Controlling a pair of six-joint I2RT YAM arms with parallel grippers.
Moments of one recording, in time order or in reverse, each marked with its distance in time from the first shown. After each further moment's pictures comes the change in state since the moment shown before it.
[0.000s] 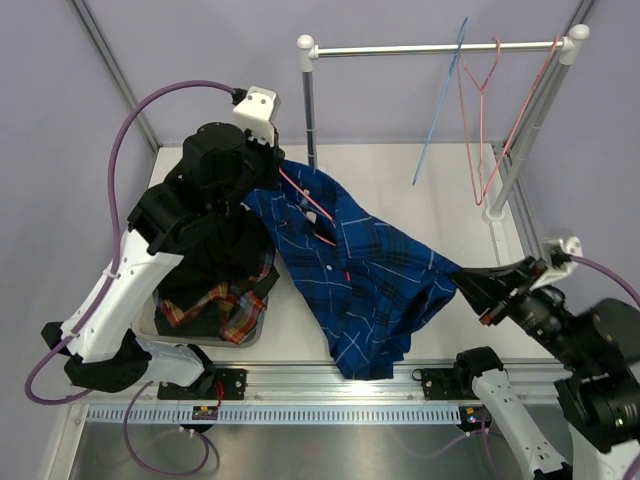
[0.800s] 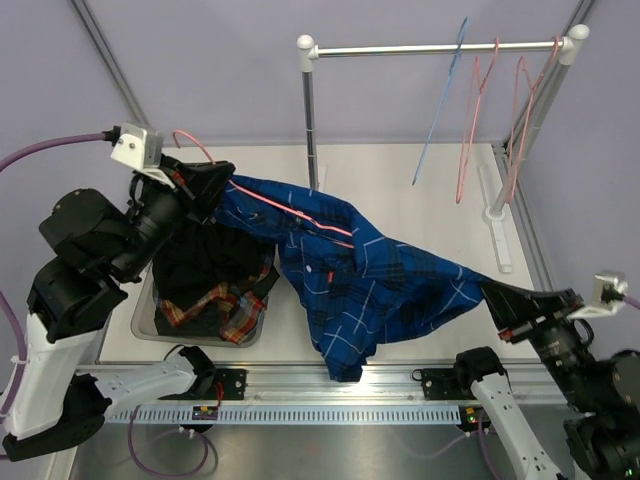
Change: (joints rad) left arm -0.002 -0.418 -0.213 0.162 0.112 -0.065; right arm 0.007 -0.252 -0.015 -0.038 0.400 0.227
